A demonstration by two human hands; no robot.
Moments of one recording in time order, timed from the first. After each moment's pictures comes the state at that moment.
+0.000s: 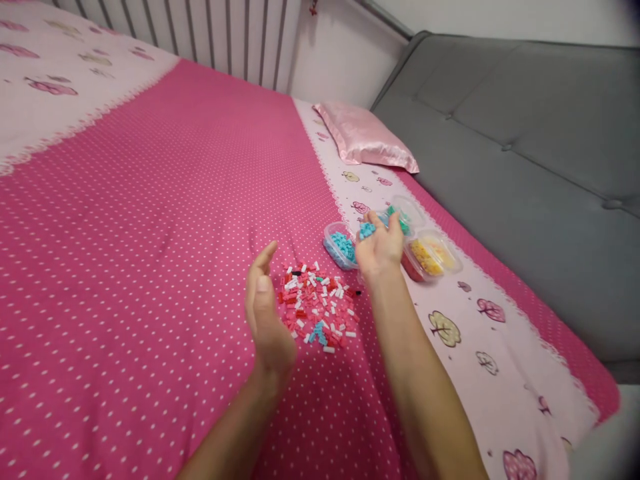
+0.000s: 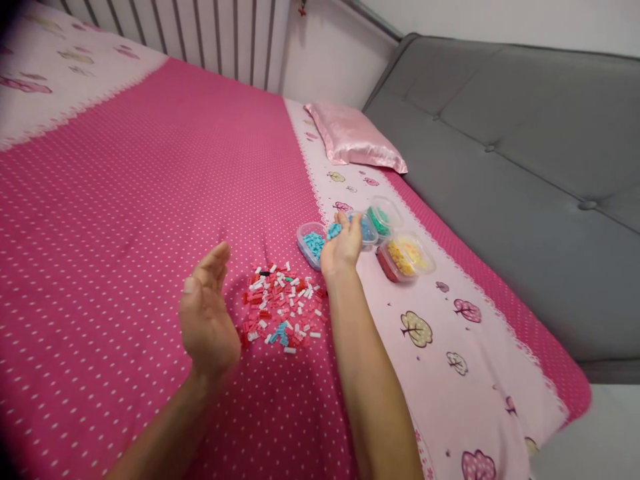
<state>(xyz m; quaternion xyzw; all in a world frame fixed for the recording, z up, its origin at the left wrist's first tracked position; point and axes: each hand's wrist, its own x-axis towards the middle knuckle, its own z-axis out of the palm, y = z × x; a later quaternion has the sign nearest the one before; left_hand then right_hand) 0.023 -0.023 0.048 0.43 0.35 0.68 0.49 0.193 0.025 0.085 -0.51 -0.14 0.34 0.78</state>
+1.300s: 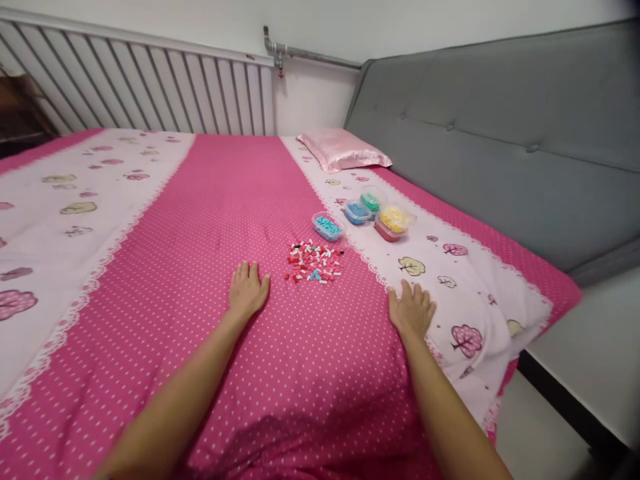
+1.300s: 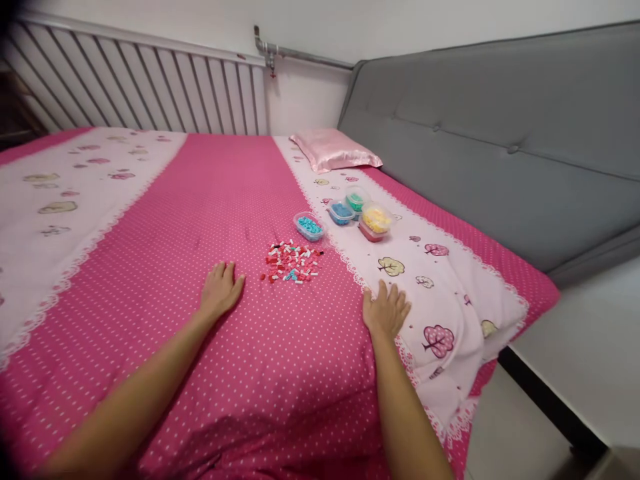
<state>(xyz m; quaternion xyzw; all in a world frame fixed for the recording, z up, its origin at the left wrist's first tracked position) -0.090 -0.032 0.012 0.79 0.54 0.24 0.16 0.195 -0.245 -0.023 -0.96 -0.24 -0.06 0.15</state>
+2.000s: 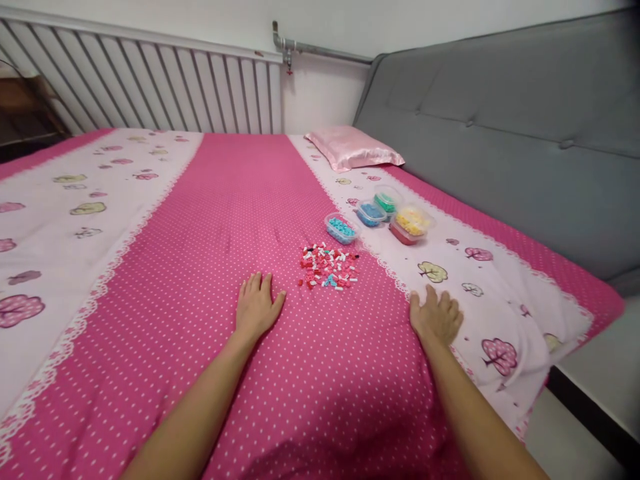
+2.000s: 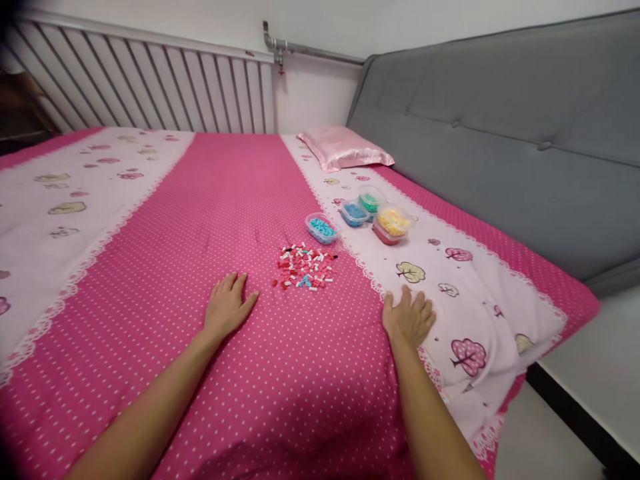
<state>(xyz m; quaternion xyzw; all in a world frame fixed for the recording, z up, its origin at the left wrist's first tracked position) -0.107 -0.043 0.008 0.87 0.49 0.11 0.01 0.201 -0.235 -0.032 -0.97 -0.19 -0.09 0.13</state>
